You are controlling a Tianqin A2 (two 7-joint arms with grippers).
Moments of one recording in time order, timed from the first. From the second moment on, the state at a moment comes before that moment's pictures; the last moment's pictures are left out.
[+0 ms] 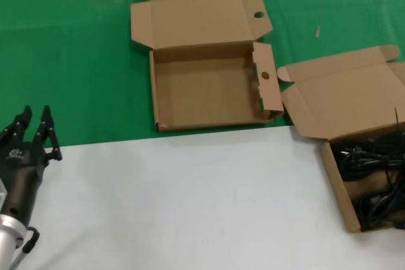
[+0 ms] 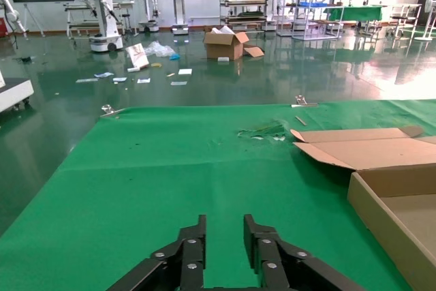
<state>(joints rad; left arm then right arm) 0.00 -0.30 1.60 -1.60 -1.80 0.00 0.00 0.21 1.28 -1.87 1.53 1.82 -0.85 -0.04</state>
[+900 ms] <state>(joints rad) 0.00 -0.30 1.60 -1.60 -1.80 0.00 0.00 0.90 0.90 -2.08 0.94 1.39 -1.33 -0.34</state>
